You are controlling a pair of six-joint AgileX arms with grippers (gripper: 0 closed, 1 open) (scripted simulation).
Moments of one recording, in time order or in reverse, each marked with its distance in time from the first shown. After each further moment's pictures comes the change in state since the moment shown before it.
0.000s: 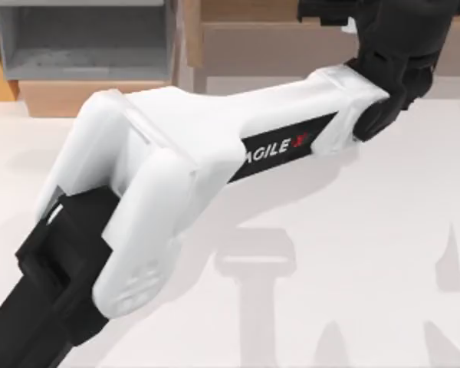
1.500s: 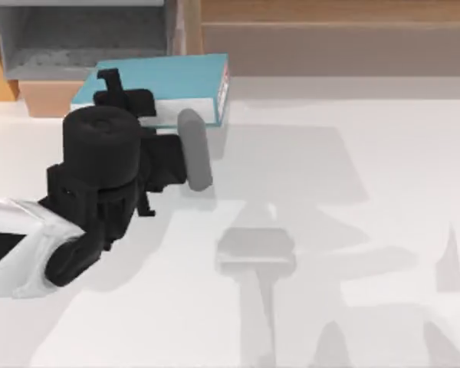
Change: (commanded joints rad) left arm 0.321 -0.904 -1.510 0.267 0.442 1.298; right arm 0.000 0.000 0.000 0.000 0.000 0.000
